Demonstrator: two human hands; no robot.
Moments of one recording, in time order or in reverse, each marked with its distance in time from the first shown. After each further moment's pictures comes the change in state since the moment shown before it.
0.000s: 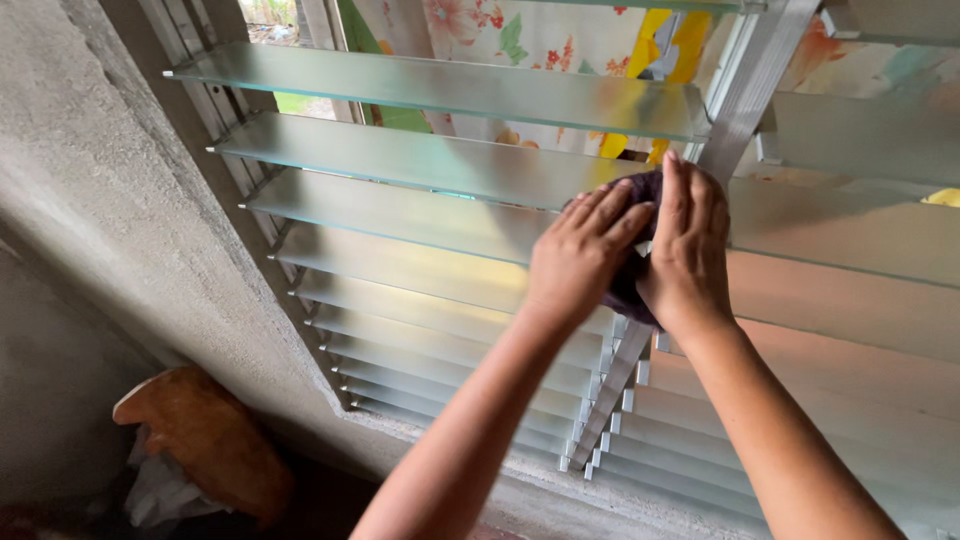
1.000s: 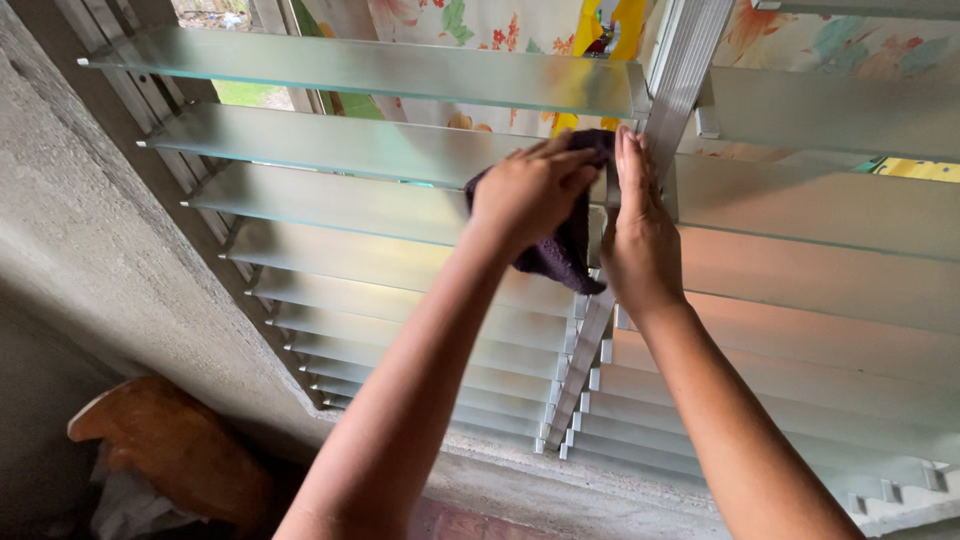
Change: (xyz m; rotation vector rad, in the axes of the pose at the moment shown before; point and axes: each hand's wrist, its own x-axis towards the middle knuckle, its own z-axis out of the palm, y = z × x) left_hand 0.050 -0.035 0.017 -0.093 -0.328 -0.194; right_hand -0.014 0.013 0.007 0.165 -0.057 0.169
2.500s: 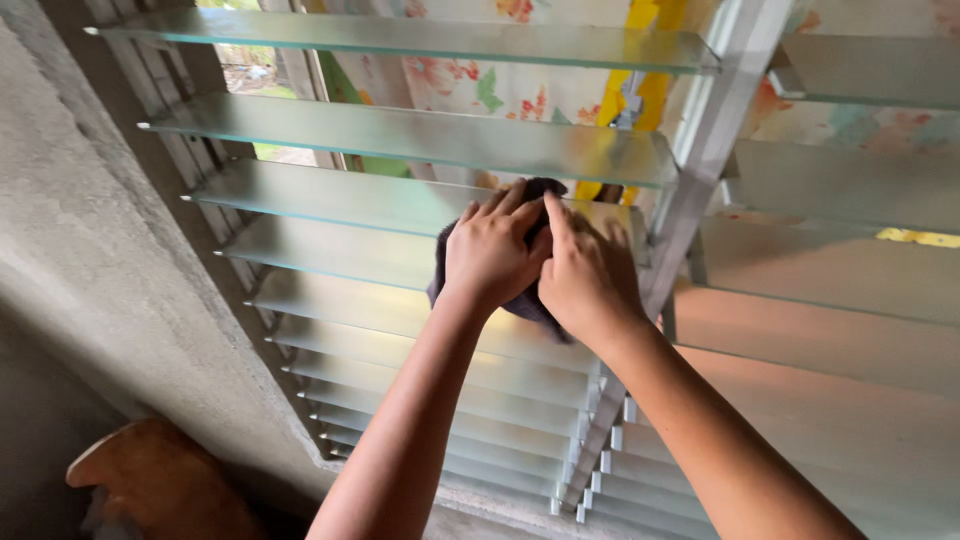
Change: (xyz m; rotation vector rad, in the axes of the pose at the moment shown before) left_hand -0.024 -0.046 -0.045 0.083 0.124 -0.029; right_hand 0.057 -0.070 0.031 -0.154 -0.302 0.118
